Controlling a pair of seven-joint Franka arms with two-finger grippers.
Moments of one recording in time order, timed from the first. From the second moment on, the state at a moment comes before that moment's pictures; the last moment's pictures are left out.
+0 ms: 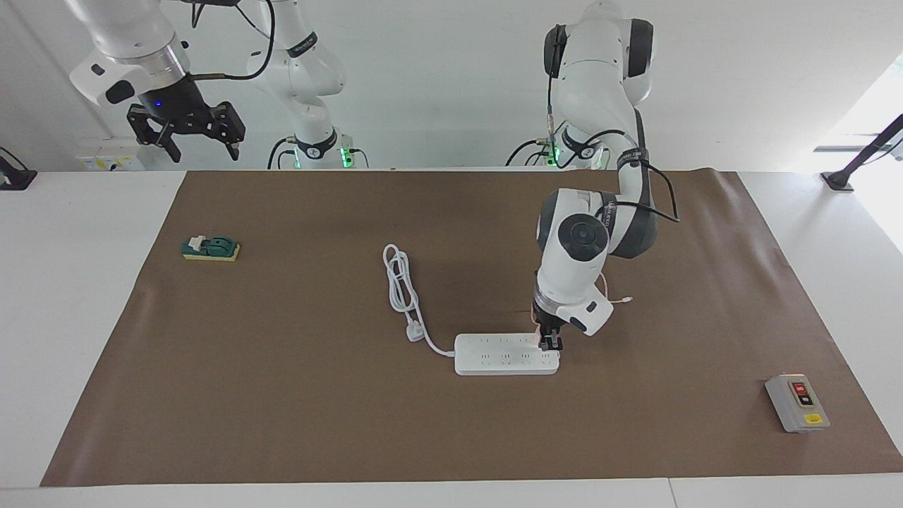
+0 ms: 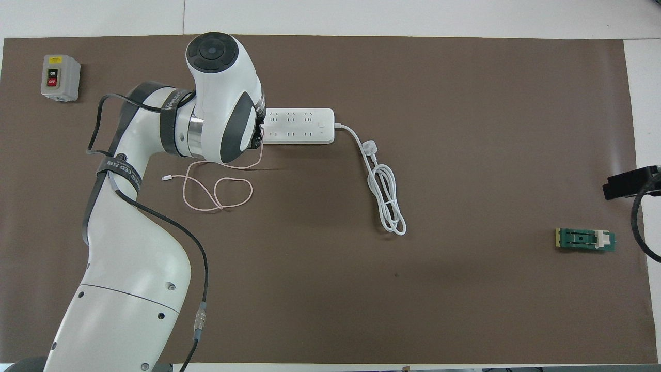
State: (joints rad) left arm -0.71 0.65 0.41 -1.35 -0.25 1.94 -1.77; right arm -0.11 -0.10 0.08 -1.59 -0.04 1.42 -0.10
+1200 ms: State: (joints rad) left arm -0.38 0.31 0.60 -1.28 -0.19 1.54 -0.35; right arm -0.11 -0.10 0.08 -1.59 -0.04 1.42 -0.10
